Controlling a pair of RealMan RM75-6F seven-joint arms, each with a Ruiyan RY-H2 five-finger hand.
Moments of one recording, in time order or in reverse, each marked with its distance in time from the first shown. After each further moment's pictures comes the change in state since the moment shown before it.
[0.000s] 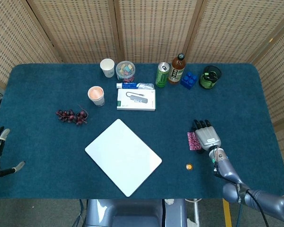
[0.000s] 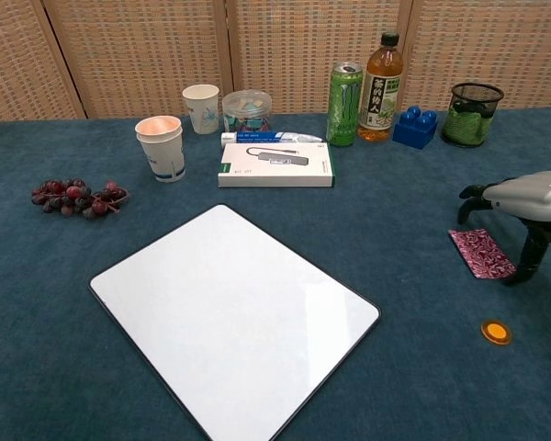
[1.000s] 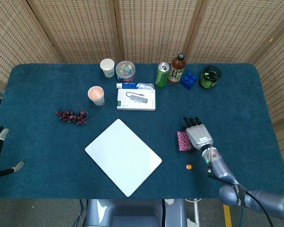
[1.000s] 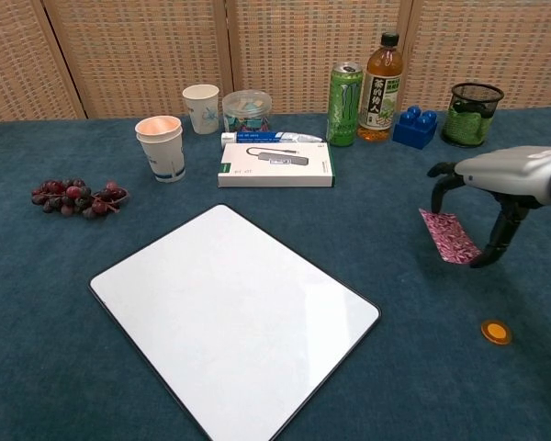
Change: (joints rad) left arm 0.002 0.011 -0.002 -0.003 0.001 -0.003 -0.026; right arm 0.062 0.081 0.029 -0.229 0.030 0.068 -0.021
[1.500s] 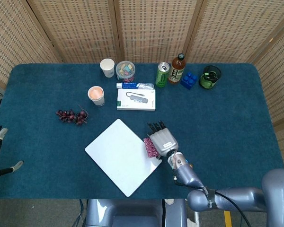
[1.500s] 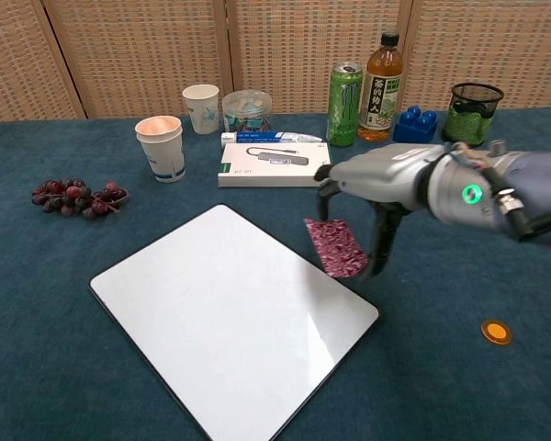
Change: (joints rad) left arm -0.003 0.006 -0.004 0.007 -0.009 -0.013 -0.023; right arm 0.223 -0.205 0.045 -0.167 0.244 0.179 -0.338
